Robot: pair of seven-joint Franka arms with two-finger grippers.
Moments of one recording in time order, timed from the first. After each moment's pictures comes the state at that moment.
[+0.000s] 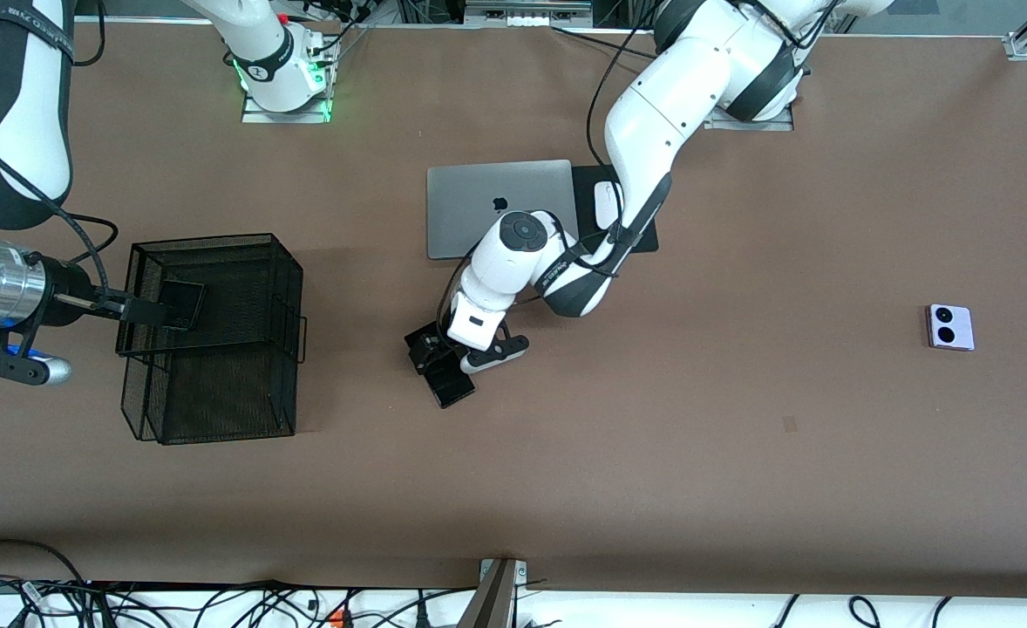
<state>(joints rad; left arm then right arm) -0.67 1.21 -0.20 -0.95 0.11 2.71 -1.35 0.25 0.48 -0.32 -1.20 0.22 1.46 0.20</state>
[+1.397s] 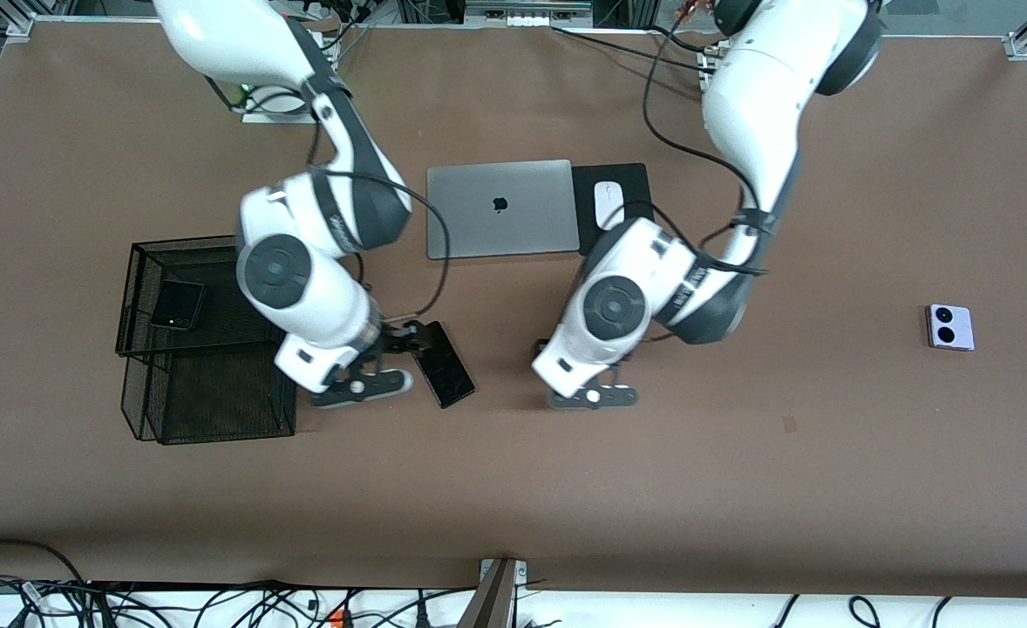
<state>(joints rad) -0.40 0.92 -0.18 -1.00 0.10 1.80 -0.55 0.62 0.74 -0.22 -1.21 0.23 1.97 0.14</state>
